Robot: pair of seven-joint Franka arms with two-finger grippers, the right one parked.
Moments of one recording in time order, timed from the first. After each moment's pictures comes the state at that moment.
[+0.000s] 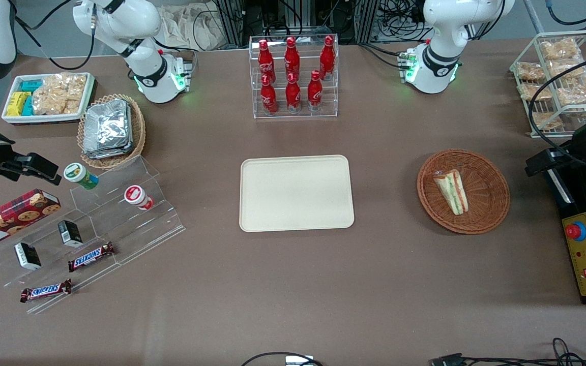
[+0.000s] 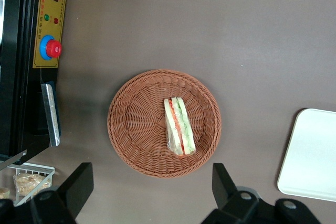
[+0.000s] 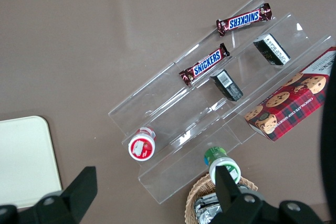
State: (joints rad) arm 0.10 0.08 -0.10 -1.56 0.04 1.59 -0.18
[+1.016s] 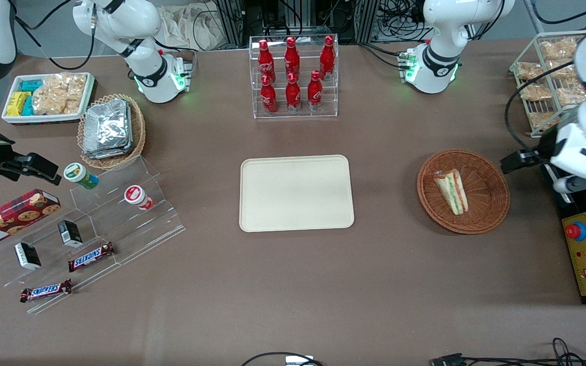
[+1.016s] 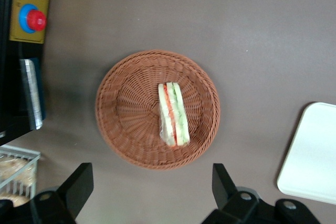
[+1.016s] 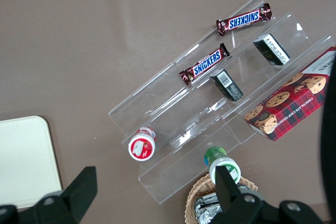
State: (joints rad) arm 0.08 -0.01 -0.12 -1.83 0.04 1.74 -0.28
